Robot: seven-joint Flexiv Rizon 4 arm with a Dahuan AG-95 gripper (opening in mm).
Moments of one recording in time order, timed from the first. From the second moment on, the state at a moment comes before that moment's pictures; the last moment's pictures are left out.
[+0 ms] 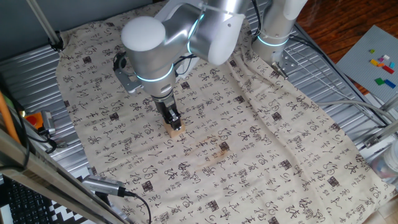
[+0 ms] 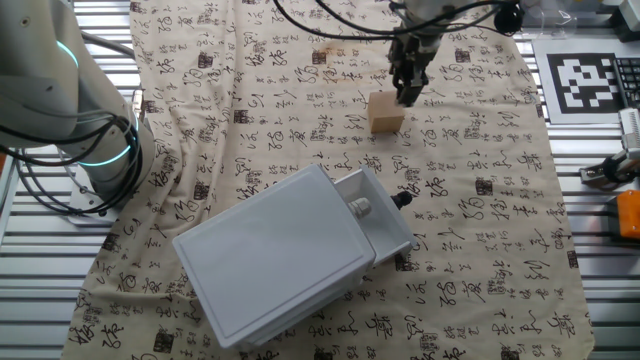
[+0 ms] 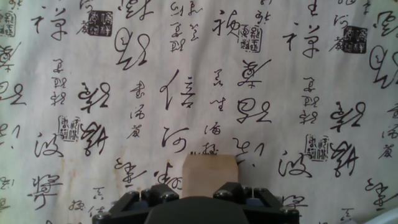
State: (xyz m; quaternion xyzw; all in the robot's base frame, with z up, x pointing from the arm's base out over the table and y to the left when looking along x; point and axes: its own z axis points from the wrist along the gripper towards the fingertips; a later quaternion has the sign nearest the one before) arm 0.502 0.130 0.093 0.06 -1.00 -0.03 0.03
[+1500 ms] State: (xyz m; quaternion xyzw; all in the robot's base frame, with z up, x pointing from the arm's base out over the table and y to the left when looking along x) arm 0.506 0.095 0.137 0.09 -0.99 -0.03 0.08
